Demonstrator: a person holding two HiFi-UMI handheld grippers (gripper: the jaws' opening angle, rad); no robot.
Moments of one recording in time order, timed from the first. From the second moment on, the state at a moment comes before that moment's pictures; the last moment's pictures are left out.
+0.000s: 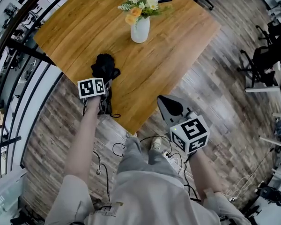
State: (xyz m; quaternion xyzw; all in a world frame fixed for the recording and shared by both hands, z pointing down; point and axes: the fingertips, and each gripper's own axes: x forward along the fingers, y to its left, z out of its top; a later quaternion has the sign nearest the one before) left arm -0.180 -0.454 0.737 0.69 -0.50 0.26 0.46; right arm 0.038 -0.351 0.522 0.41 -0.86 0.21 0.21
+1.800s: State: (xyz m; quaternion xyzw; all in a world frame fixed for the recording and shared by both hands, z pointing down) left arm -0.048 -0.226 0.209 0.91 -0.42 -0.02 -0.04; right arm 0.117 -0.169 0.189 0.43 -0.90 -0.10 0.03
